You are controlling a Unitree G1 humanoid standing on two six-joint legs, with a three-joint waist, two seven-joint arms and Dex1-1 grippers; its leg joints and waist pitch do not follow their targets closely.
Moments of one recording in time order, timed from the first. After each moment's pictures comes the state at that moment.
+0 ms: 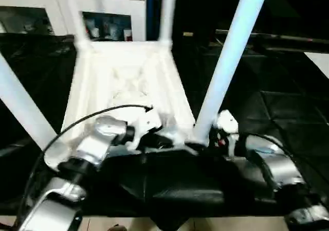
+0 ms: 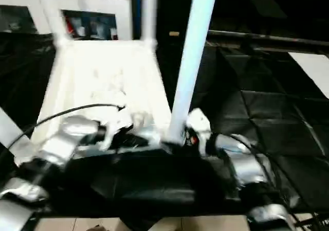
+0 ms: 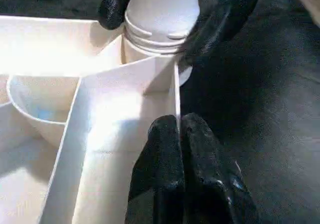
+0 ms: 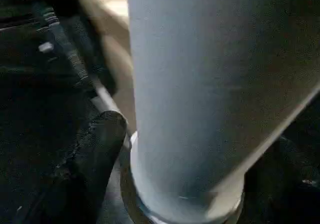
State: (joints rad) left arm -0.55 0.33 -0.32 0.51 0.01 0.15 -1.26; right arm -0.36 -0.37 0.16 0.47 0.15 0.01 1.08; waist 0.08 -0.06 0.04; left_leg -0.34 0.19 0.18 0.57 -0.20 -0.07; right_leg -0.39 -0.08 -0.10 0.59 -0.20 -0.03
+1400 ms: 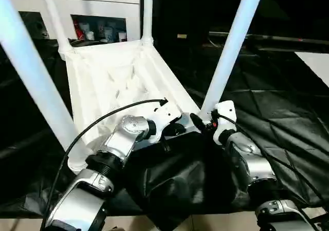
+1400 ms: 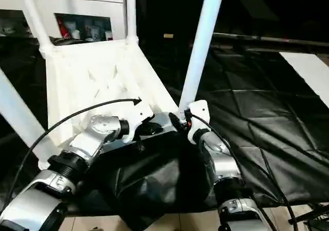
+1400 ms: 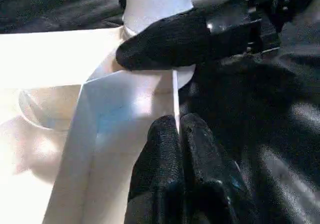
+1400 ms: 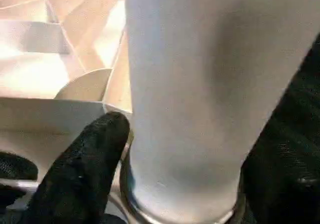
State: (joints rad) left arm -0.66 0.13 -0.29 0.71 0.11 0.13 -0.88; right arm -0.44 -0.11 0.00 0.67 0.08 -0.01 0.45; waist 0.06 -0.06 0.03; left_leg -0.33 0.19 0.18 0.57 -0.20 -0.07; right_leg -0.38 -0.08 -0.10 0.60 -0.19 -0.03
